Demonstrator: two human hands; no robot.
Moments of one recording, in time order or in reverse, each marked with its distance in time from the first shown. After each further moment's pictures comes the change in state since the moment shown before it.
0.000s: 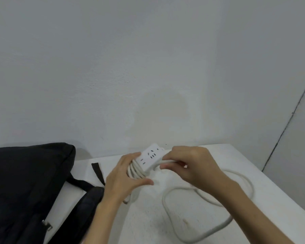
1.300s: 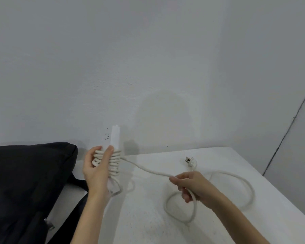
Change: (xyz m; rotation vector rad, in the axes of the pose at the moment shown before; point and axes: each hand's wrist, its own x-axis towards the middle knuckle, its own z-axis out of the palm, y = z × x) left_hand 0.016 -0.003 -0.026 -0.897 0.649 -0.243; right_hand -0.038 0.038 0.046 0.862 -0.300 1.099
